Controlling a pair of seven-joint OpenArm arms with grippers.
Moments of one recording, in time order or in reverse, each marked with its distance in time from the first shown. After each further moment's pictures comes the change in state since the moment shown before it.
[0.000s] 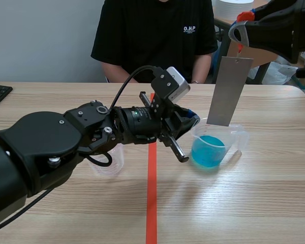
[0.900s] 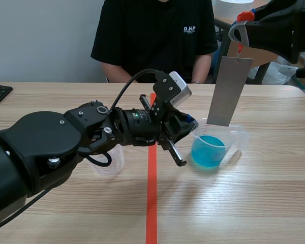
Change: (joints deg) left arm 0.0 0.0 0.0 0.0 0.9 -1.0 2.6; right arm 0.0 0.0 0.0 0.0 0.0 0.0 0.0
